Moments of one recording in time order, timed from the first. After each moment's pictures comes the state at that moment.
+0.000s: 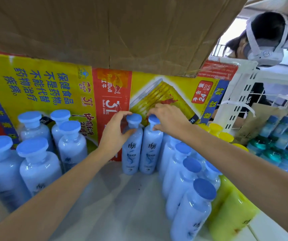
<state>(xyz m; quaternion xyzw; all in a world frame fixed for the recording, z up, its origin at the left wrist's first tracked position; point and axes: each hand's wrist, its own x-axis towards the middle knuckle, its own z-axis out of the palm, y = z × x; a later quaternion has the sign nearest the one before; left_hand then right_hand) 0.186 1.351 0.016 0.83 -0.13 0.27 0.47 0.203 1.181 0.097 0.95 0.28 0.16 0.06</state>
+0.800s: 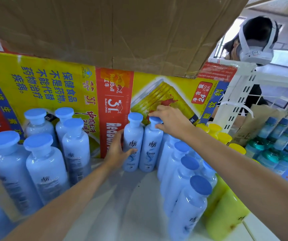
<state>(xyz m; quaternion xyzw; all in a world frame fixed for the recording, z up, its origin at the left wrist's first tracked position) 0.182 1.346 -0.050 0.80 -0.07 0.20 0.56 0.199 1.171 0.095 0.94 0.30 0.13 0.05</state>
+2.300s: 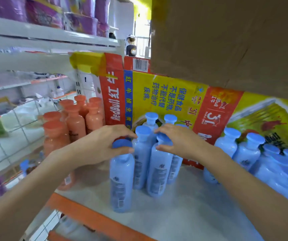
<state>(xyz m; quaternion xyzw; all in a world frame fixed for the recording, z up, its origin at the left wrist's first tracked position) -0.041 1.578 0.086 0.96 -0.14 0.15 0.19 0.087 1.378 0.092 0.87 0.48 0.06 -0.05</state>
